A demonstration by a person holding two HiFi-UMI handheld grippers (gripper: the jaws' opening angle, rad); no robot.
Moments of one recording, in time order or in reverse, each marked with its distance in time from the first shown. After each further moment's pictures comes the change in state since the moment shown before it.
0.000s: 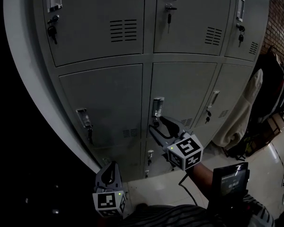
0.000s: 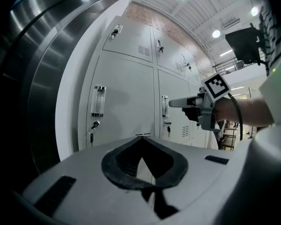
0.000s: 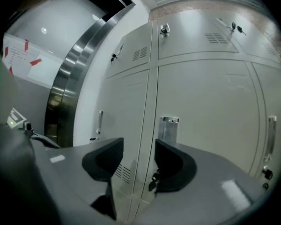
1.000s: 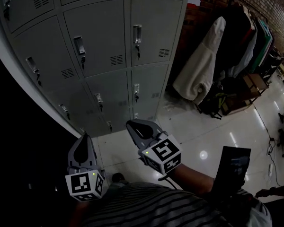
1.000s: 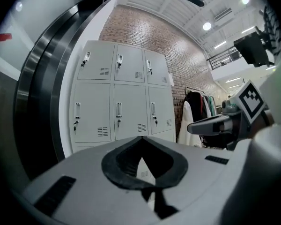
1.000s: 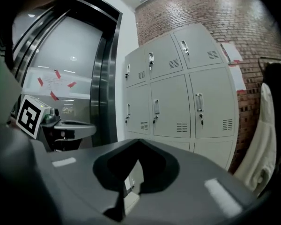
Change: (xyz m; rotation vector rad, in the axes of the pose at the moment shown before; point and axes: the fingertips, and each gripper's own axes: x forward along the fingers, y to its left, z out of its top) left arm -0.165 -0.281 -0.006 0.081 0.013 0.010; right arm -0.369 0.042 -0.099 0.159 0.102 0.071
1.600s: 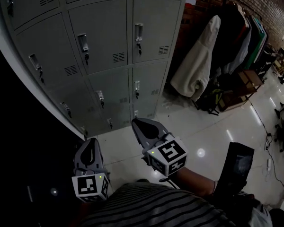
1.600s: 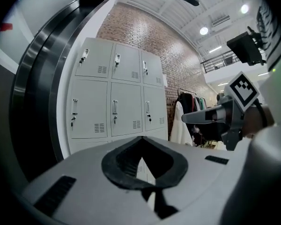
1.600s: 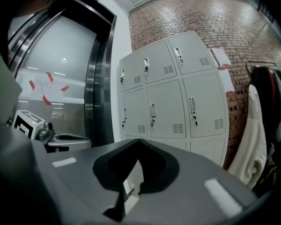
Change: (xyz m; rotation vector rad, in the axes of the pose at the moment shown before) left arm -0.034 0.001 -0.014 -0.011 0.012 -0.091; right arm -0.020 0.030 0.014 0.054 -0.041 -0.104
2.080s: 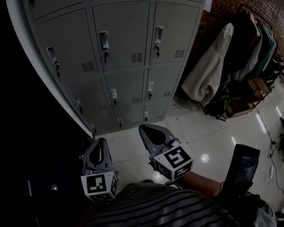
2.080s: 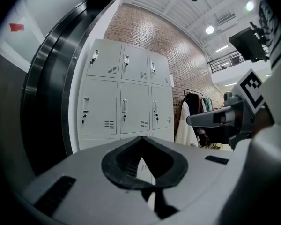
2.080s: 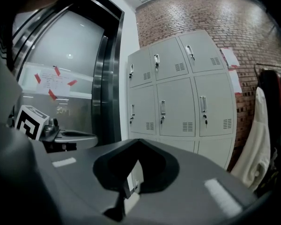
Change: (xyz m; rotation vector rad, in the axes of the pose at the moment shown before) left arm -0.026 0.040 -0.011 -0.039 0.000 0.072; right arm 0.015 0.055 -0.010 -0.050 0.035 0.044
